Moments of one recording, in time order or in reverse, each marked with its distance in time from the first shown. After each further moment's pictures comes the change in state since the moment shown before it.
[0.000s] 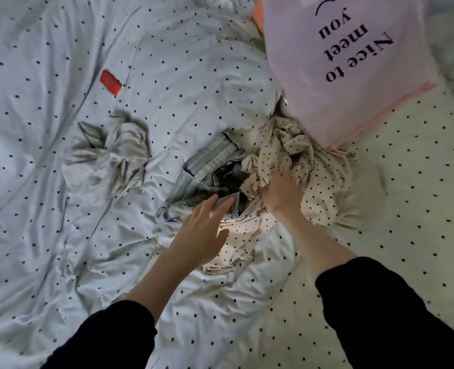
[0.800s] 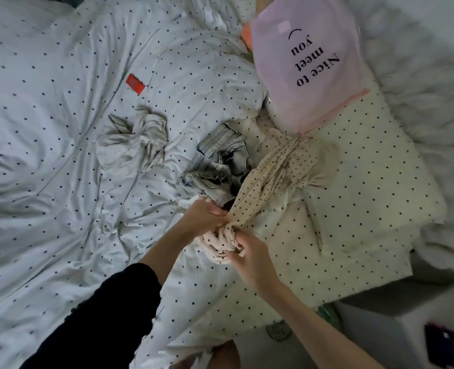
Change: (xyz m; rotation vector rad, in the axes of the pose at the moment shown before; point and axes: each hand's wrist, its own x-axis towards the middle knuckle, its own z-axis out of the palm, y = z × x) left_hand -0.140 0.014 -0.051 -0.769 -0.138 -0.196; right_hand -0.301 -0.038 -0.022 0.666 0.037 -0.418
